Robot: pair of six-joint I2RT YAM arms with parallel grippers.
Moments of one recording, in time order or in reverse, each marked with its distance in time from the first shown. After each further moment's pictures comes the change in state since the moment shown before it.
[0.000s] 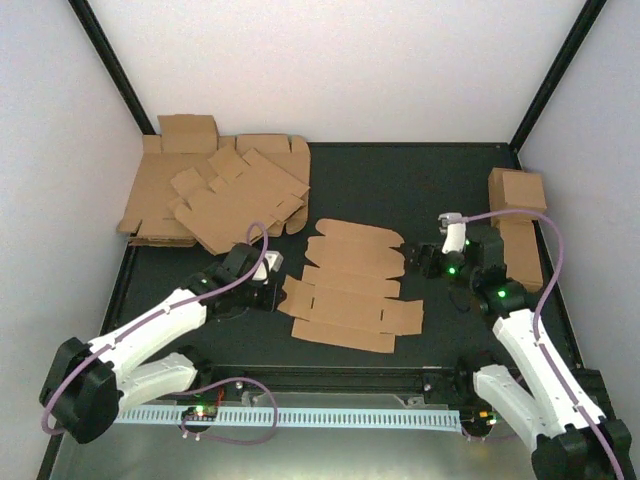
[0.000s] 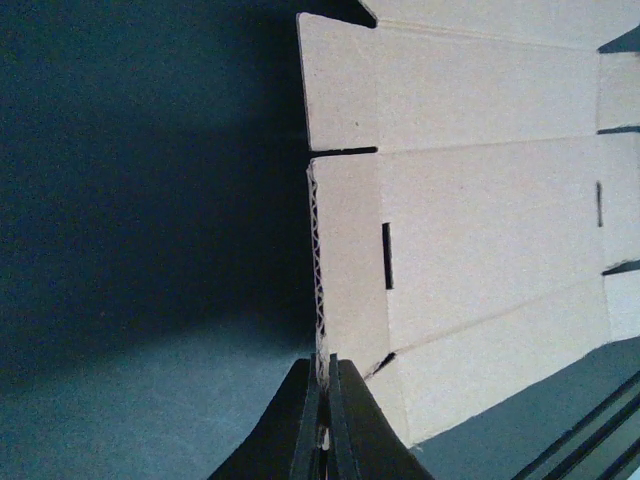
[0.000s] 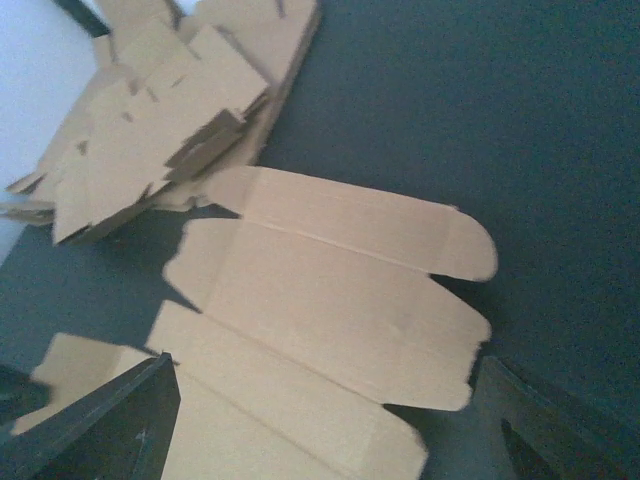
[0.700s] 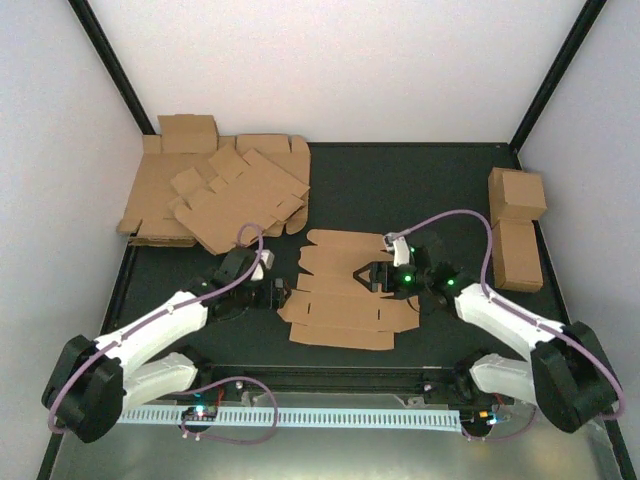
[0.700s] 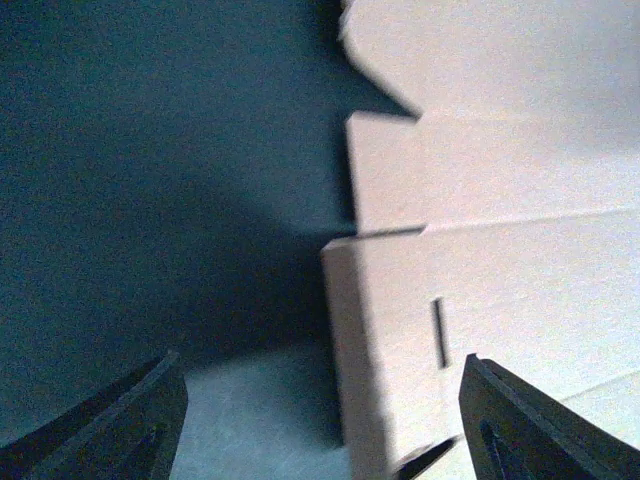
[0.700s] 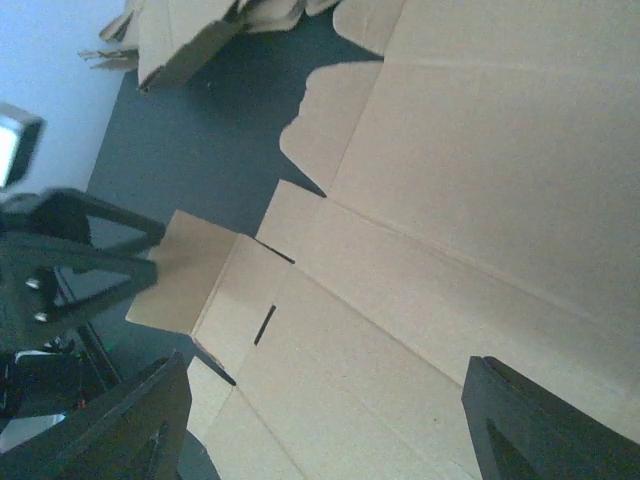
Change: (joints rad) left arm 0.043 0.012 -0.107 0.103 -0.087 -0.073; right arm 0.298 0.341 -0.096 0.325 -0.150 0.194
